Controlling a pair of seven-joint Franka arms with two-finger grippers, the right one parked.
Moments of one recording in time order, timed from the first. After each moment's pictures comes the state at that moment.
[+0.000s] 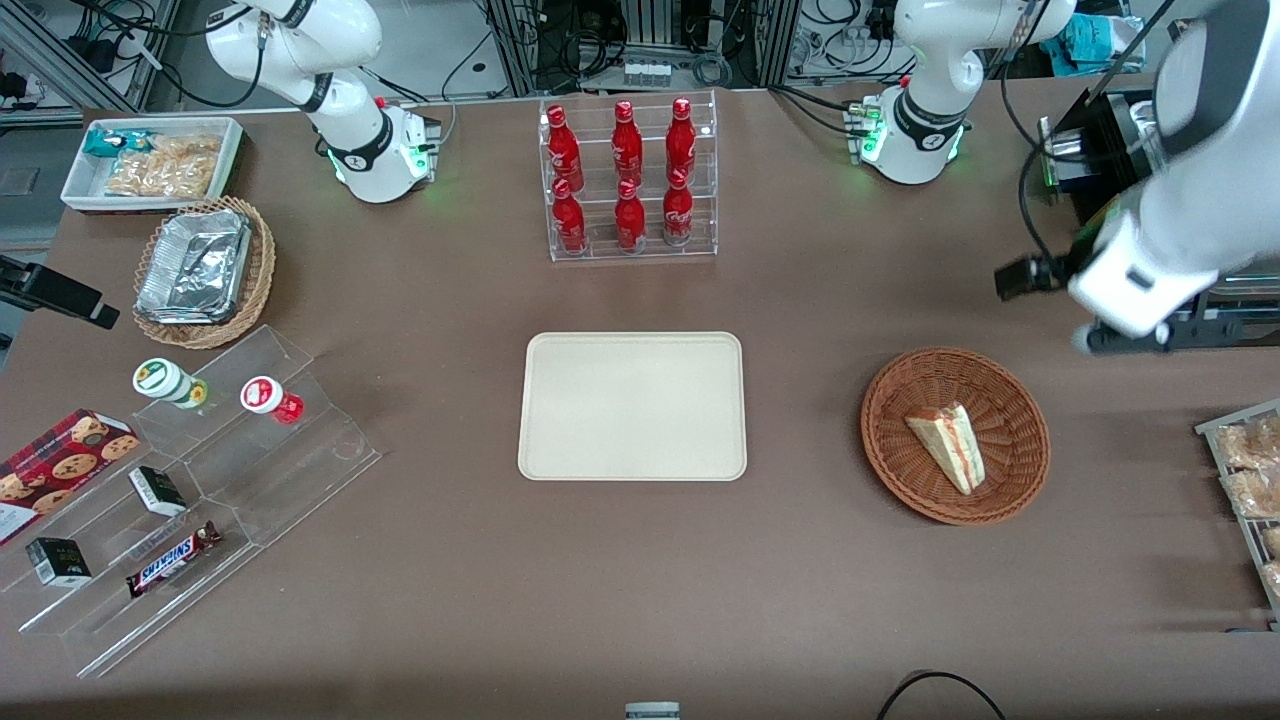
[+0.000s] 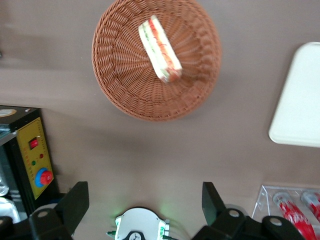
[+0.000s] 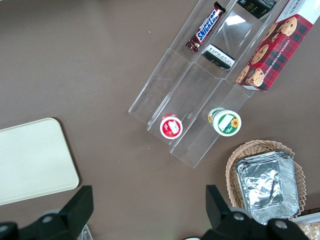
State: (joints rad) arm 0.04 0.20 -0.18 -1.51 0.05 1.40 -0.22
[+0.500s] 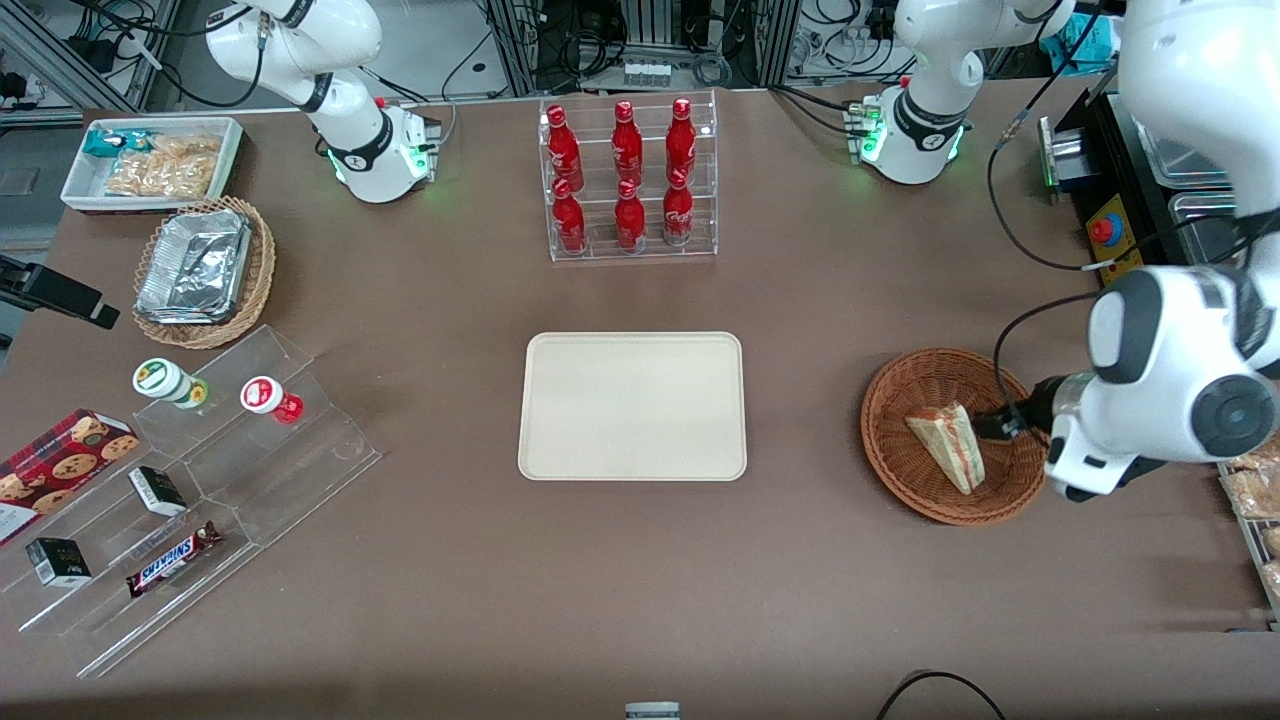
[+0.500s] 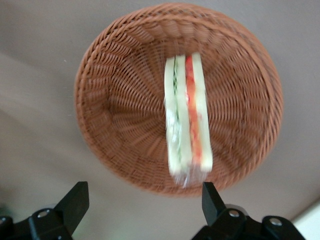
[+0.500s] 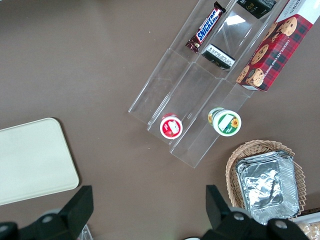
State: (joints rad) arm 0.07 0.48 -0.14 -1.60 0.05 1.76 -0.58
